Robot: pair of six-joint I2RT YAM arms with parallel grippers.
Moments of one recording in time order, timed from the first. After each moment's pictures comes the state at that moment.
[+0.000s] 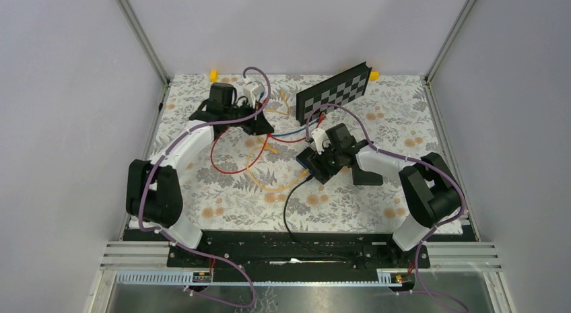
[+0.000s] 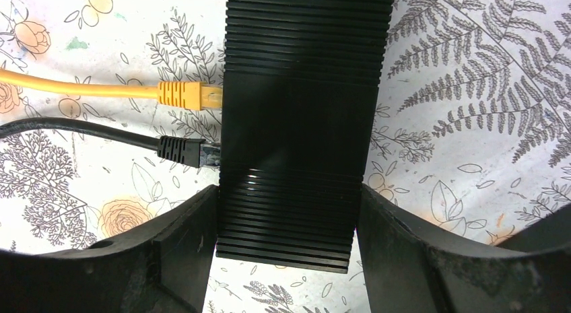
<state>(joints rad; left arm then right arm) -0.29 1.62 1.21 -0.28 0.84 -0.04 0.54 1.66 0.91 -0.28 -0.23 -0.23</state>
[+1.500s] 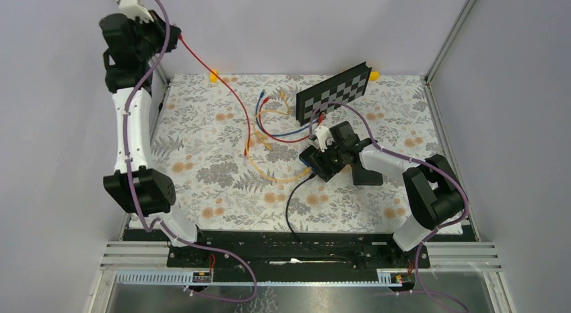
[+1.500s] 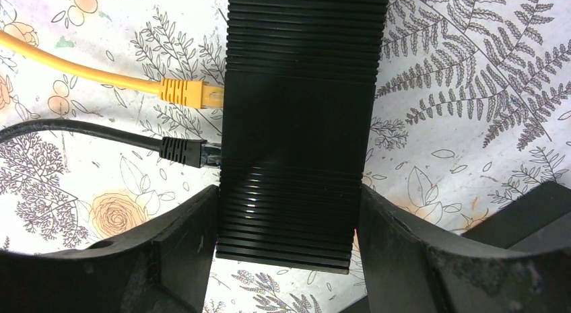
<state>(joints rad) 0.21 1.71 1.93 -0.31 0.44 -0.26 0.51 1.63 0.92 -0.30 -0.23 -0.24</state>
